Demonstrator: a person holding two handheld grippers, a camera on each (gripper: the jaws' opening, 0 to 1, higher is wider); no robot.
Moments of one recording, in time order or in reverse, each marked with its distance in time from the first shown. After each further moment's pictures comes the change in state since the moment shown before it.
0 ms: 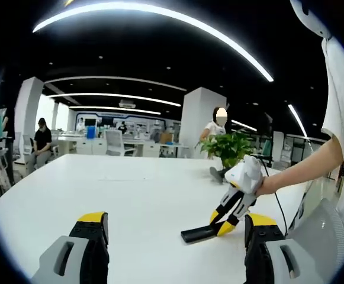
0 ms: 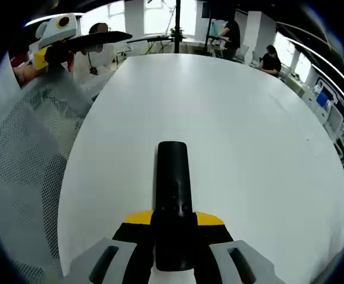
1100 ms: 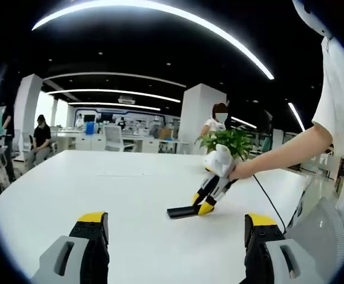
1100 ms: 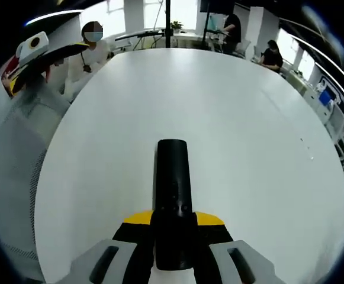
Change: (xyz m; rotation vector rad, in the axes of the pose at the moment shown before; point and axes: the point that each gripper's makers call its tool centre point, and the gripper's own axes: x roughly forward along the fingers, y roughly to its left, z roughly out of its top) left arm 0.002 -0.001 -0.008 -0.005 0.040 -0.007; right arm 0.004 -0.083 0.002 -0.006 0.043 0.011
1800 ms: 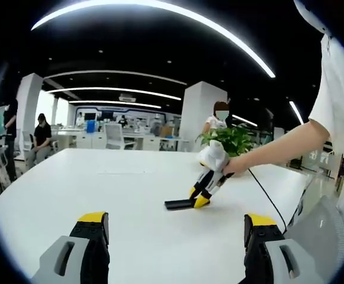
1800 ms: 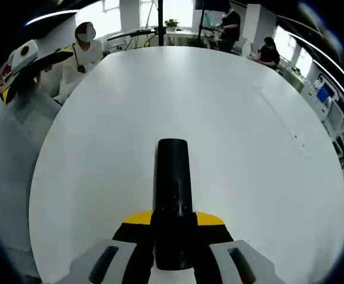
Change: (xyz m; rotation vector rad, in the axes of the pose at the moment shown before) left arm 0.000 0.001 -0.003 0.002 0.013 0.006; right arm 0.000 -0.020 0.003 0.036 0.009 -0.020
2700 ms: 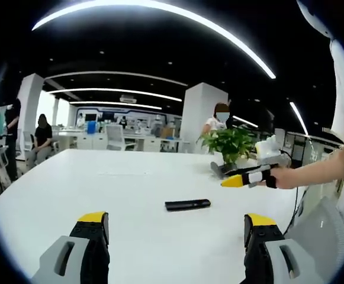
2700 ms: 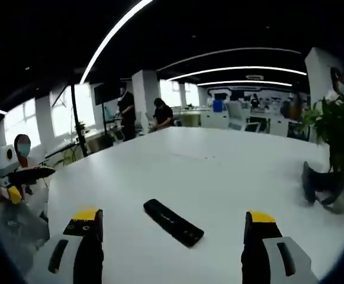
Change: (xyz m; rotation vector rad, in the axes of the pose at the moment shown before) left arm -0.001 0.001 0.002 -0.003 -0.010 0.004; right arm -0.142 0.052 0.005 0.610 -0.700 -0.524
